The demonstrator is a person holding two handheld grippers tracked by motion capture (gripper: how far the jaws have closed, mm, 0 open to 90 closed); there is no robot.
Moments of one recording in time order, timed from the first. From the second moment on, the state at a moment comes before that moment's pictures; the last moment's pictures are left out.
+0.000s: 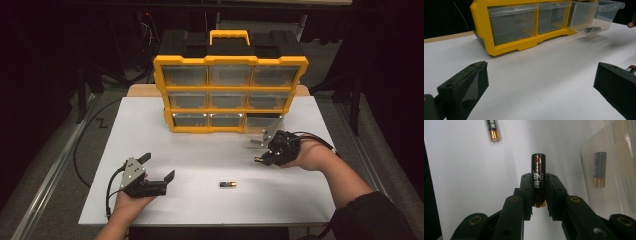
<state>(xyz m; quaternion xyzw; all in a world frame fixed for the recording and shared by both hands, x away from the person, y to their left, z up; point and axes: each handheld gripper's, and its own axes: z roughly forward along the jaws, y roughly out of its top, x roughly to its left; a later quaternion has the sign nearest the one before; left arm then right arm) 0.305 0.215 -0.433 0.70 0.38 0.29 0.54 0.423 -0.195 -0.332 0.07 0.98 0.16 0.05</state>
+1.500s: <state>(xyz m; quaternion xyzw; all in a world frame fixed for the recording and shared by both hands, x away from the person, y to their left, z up) 0.305 0.215 -0.434 0.70 0.38 0.28 0.54 0.452 -0.196 -0.292 0.09 0.98 0.15 0.08</state>
